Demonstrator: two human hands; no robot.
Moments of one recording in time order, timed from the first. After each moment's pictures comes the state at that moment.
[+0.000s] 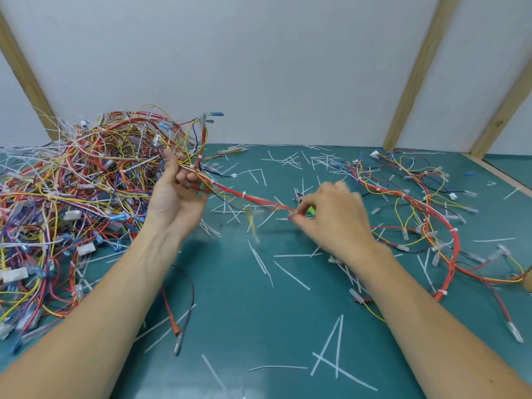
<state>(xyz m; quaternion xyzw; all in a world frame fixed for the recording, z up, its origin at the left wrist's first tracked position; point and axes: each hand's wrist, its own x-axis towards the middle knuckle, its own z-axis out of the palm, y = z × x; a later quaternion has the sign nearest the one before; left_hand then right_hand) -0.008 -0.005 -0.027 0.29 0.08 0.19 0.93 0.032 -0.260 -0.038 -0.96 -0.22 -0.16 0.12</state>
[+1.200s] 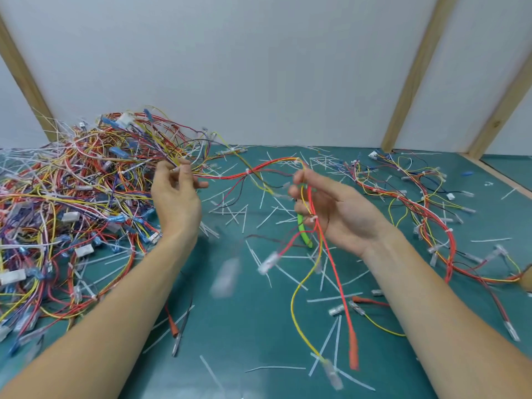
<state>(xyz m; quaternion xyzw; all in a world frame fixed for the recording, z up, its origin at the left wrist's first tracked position) -0.004 -0.019 -0.046 0.67 0.14 0.45 0.57 0.025 -0.267 -0.009 -0.49 -0.20 0.32 0.78</state>
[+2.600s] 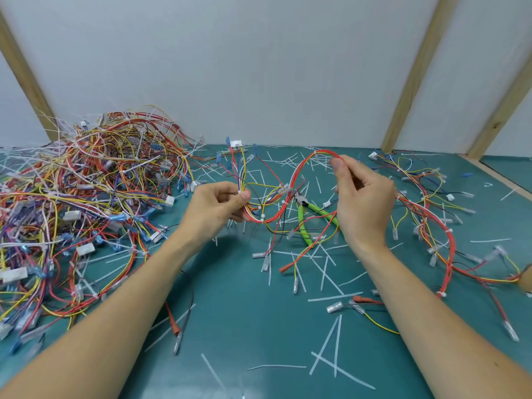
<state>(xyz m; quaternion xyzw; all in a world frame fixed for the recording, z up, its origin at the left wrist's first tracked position) -0.008 -0.035 -0.053 0.75 0.01 0.14 0.65 0.040 -0.270 -0.032 -0.74 -0.13 -0.34 0.56</state>
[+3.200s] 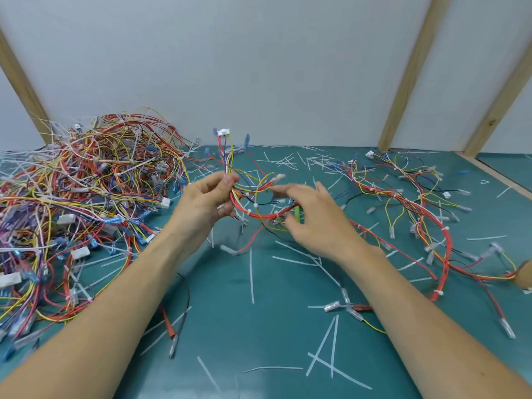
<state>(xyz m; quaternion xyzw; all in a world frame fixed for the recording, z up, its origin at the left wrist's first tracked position) -0.007 -0.031 -0.047 0.62 -0.04 0.12 0.77 0.029 -0.254 -0.041 -0.88 -0.34 -0.08 0.31</state>
